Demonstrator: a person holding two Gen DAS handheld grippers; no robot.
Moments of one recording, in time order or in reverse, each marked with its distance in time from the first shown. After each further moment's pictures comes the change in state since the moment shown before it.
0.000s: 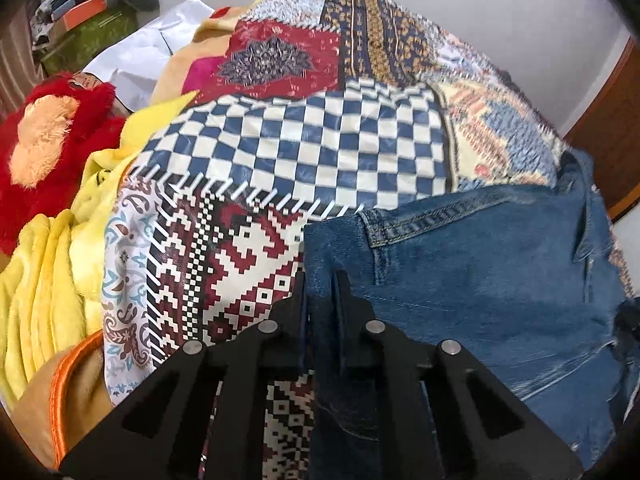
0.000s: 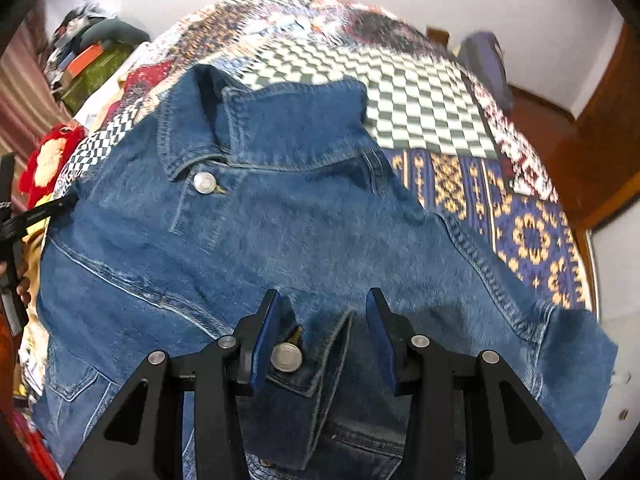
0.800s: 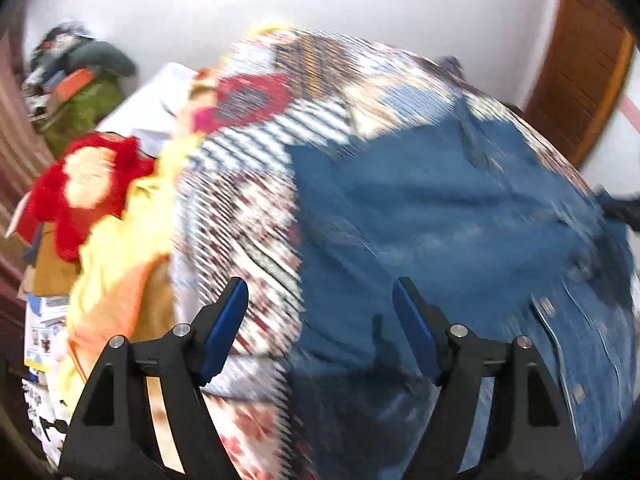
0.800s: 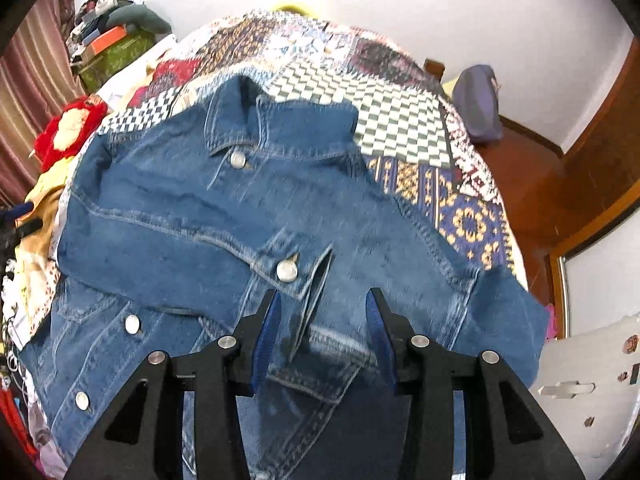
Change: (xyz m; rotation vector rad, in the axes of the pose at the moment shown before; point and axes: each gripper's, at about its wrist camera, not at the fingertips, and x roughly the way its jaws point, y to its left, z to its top) left arm -0.139 -0.022 -0.087 0.190 -0.135 0.015; right arm -0.085 -0.003 -0.045 -0.097 -0.057 -0.058
